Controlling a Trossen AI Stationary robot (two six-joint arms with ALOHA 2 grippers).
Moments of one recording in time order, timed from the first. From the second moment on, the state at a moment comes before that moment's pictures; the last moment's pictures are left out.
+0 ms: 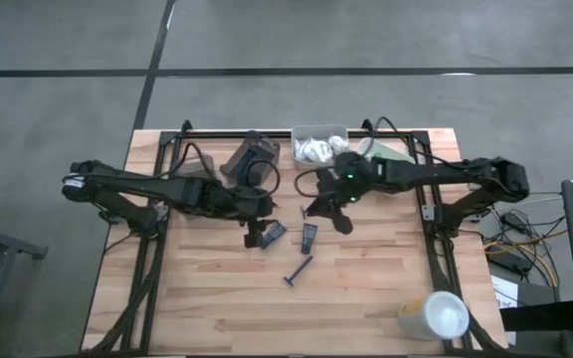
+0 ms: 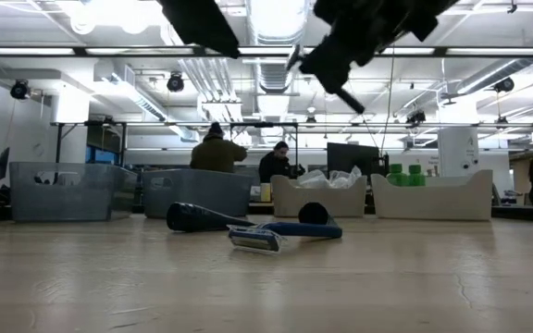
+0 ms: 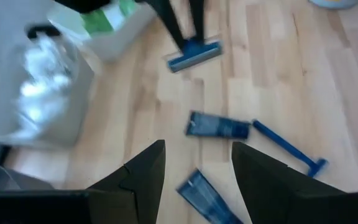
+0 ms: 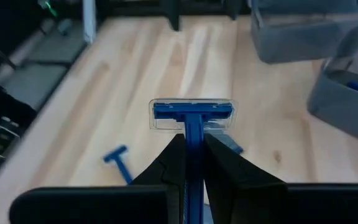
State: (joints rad) left arm -0.13 1.37 1.22 -0.56 -0.25 -0.05; right arm -0.16 1.43 1.02 -0.20 -0.42 -0.06
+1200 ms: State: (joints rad) left arm -0.05 1.45 1.08 0.39 -0.17 -0.19; right arm -0.15 1.28 0.78 0.74 -0.41 0.25
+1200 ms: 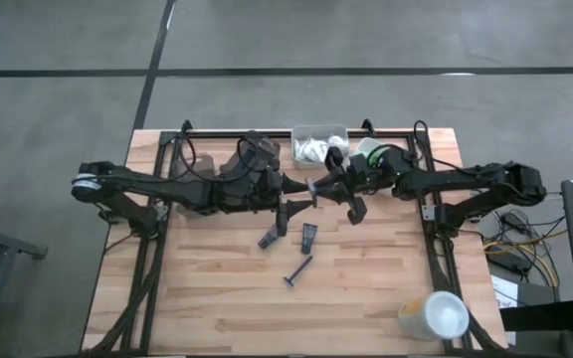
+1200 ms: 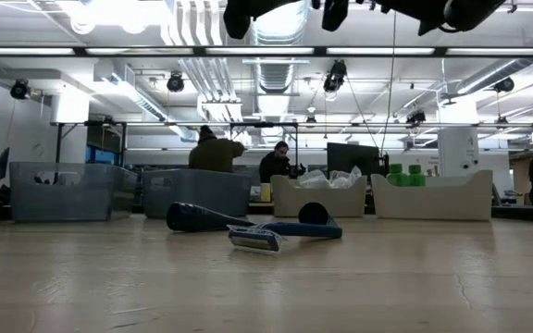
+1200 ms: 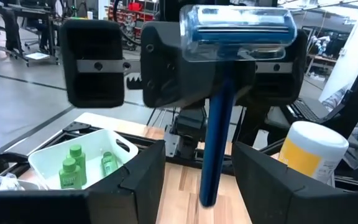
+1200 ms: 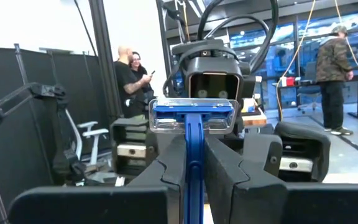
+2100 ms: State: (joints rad) left arm -0.05 1.45 1.08 0.35 -0.19 -0.20; right arm -0.15 1.42 0.90 0.74 -0.42 0.22
